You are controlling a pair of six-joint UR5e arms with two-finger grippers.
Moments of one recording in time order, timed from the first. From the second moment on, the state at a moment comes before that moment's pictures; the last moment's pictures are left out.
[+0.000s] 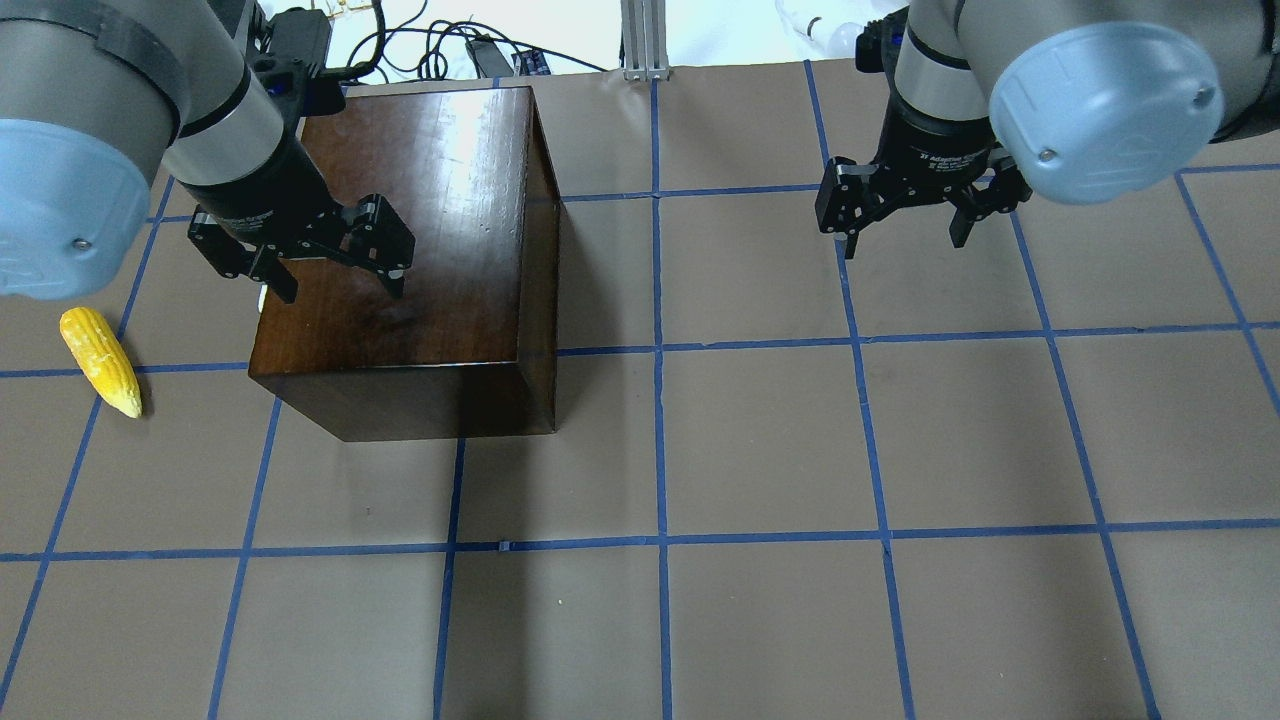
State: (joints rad) left arm -1.54 -1.55 -1.67 -1.53 1.57 0.02; right arm 1.65 -1.48 1.58 -1.63 -1.64 0.06
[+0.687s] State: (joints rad) left arm -1.54 -1.54 -1.67 -1.53 1.56 0.02; right arm 1.65 -1.48 1.58 -1.63 -1.64 0.06
